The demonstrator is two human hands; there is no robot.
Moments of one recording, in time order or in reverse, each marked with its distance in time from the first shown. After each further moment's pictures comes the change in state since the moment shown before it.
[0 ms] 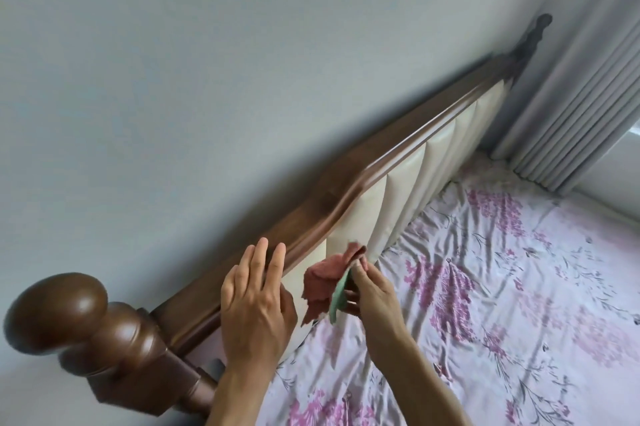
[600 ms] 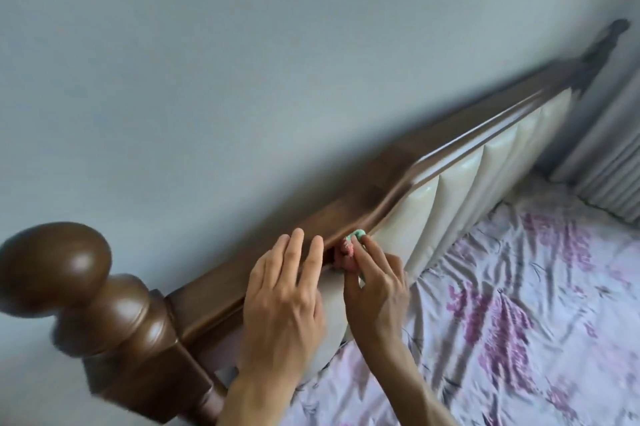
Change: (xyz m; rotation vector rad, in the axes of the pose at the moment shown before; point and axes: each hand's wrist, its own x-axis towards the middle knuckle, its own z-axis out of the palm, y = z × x) left_hand 0.004 0.001 -0.010 0.026 0.080 0.084; right_hand 0.055 0.057 0.039 -0.909 0.348 -0.937
